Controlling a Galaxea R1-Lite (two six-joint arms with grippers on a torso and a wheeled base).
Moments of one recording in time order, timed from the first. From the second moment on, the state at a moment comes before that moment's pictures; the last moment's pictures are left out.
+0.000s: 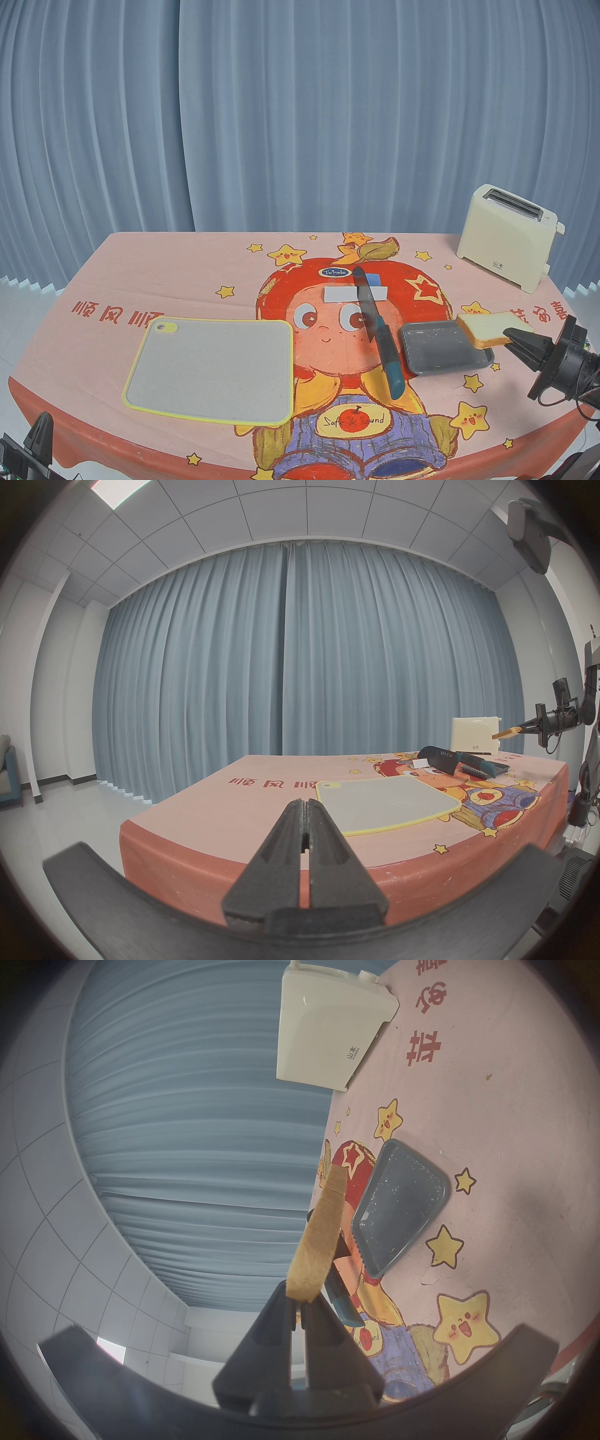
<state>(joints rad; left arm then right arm) 0.00 0.02 -0.02 -0.01 -0.01 0.01 0.19 1.23 -0.02 -1.02 0.42 1.45</state>
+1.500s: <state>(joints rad) 0.00 0.02 -0.02 0.00 -0.01 0.01 0.20 1.11 -0.02 -0.96 0.40 1.29</state>
